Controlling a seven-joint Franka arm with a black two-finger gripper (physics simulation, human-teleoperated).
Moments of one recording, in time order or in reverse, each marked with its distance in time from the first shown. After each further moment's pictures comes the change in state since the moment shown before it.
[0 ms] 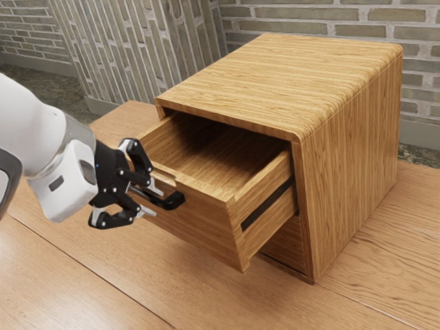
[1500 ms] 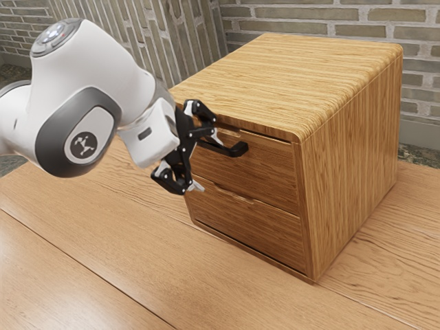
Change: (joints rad) arm 0.000 0.413 0.002 0.320 0.003 0.056 0.056
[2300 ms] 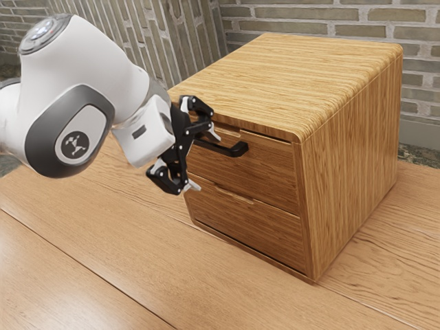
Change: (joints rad) arm -0.004 -0.024 -0.005 -0.005 -0.002 -0.002 -0.006
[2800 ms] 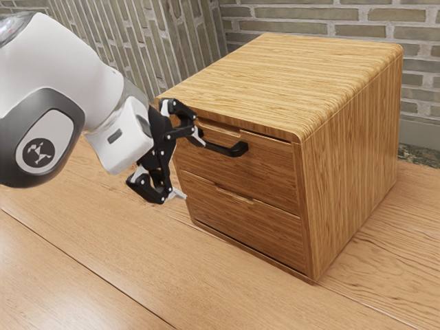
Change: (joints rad) arm -0.010 -0.087 -0.004 -0.043 -0.016 -0.043 -0.054
